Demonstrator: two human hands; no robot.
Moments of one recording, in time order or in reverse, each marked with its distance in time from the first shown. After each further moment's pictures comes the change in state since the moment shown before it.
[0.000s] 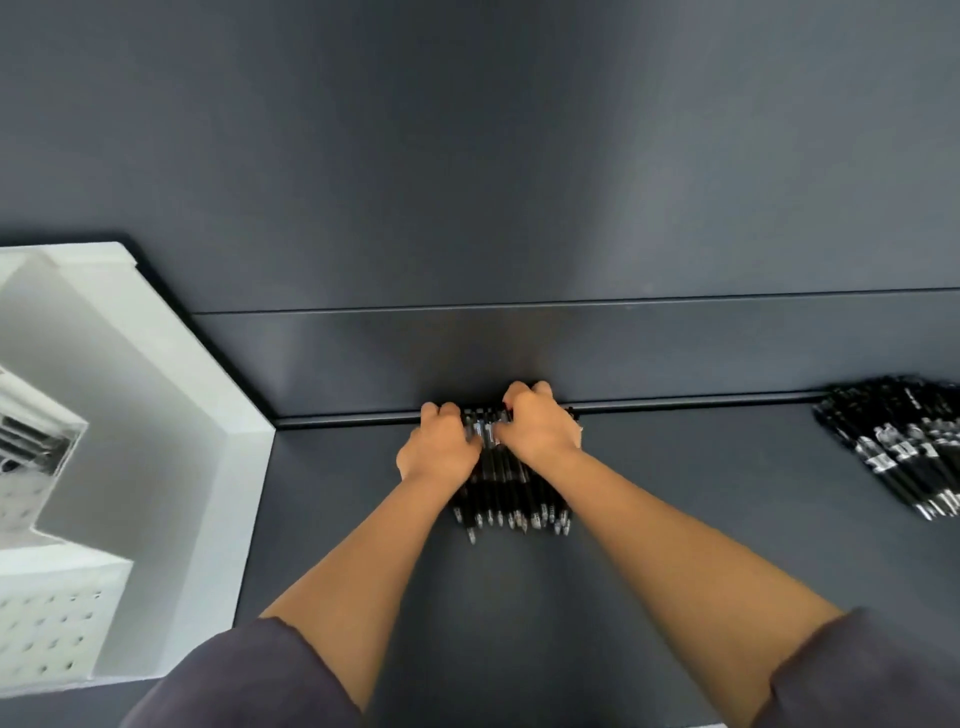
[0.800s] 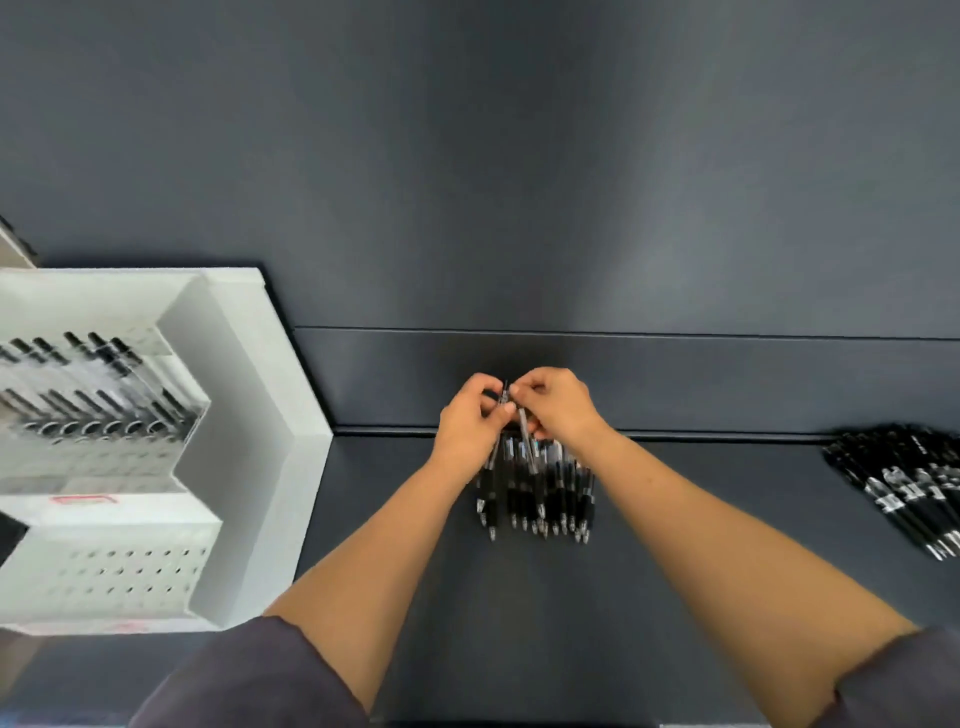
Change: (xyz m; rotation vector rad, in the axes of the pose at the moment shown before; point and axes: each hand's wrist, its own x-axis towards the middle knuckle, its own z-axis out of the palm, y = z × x) left_hand -0.039 0.011 -0.052 -0.727 0.177 0.255; right_hand -0.030 -0.032 -0.054 0.605 0.055 -0.162
